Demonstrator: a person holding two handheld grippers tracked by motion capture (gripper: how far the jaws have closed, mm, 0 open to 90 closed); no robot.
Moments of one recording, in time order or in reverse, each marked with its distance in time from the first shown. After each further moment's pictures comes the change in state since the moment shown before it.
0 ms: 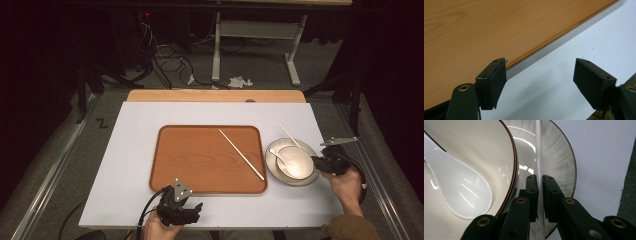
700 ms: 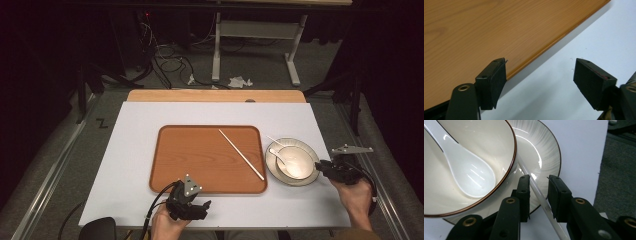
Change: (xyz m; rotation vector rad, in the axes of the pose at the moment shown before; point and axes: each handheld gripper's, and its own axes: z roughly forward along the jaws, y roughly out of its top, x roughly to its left) left arm -0.006 0.016 0.014 0.005 -0.058 0.063; right arm 0.007 -0.021 -0.031 -0.059 -0.068 0.029
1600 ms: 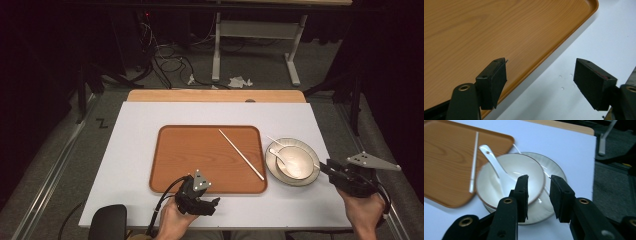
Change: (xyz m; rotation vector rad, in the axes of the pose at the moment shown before) left arm -0.005 0.022 0.016 -0.018 -0.070 0.060; right arm 0.037 -0.007 -0.073 -0.240 -0.024 -0.001
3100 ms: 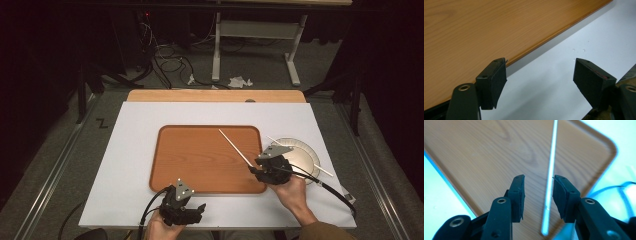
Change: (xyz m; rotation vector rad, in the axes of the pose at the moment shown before) left arm 0.004 -0.033 -0.024 0.005 0.064 -0.121; right arm 0.133 0.037 0.112 0.153 0.267 -0.303
